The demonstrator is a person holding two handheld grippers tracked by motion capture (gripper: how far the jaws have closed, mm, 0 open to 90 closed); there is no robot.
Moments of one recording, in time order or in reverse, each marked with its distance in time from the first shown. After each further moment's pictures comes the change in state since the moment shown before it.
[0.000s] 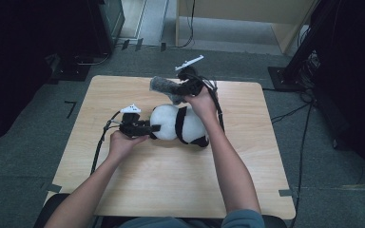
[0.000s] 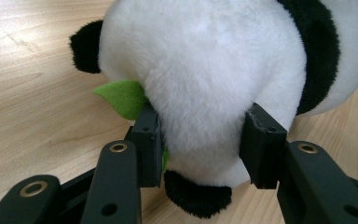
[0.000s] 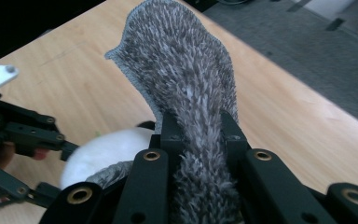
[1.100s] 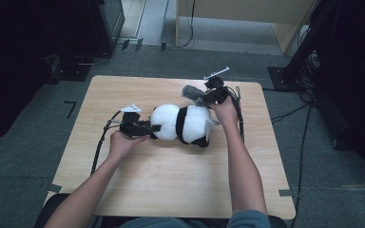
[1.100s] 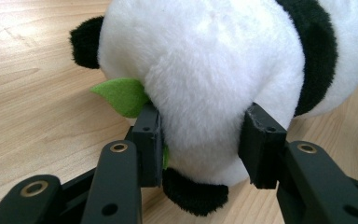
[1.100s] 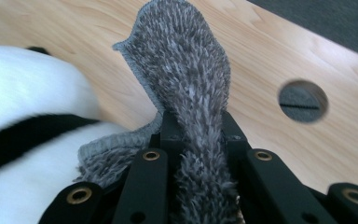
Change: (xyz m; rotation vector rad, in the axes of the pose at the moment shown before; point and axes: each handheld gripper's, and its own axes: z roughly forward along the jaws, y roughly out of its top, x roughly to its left) left arm -0.001 0.001 0.000 0.009 -0.007 -0.029; right arm -0.085 -0.079 -0.012 0.100 -0.149 0.190
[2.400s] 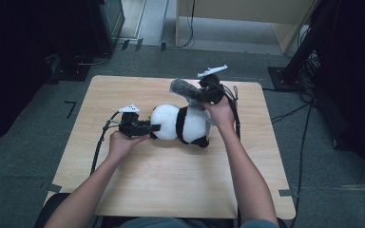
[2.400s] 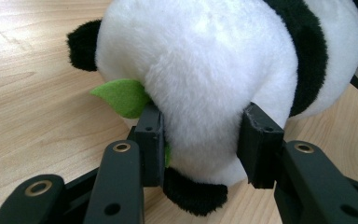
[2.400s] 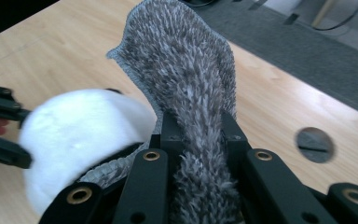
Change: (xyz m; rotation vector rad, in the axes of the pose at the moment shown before) left arm 0.001 -0.001 -0.002 -0.023 -0.022 0.000; right arm 0.062 0.017 -0.043 -0.151 0.042 -0.108
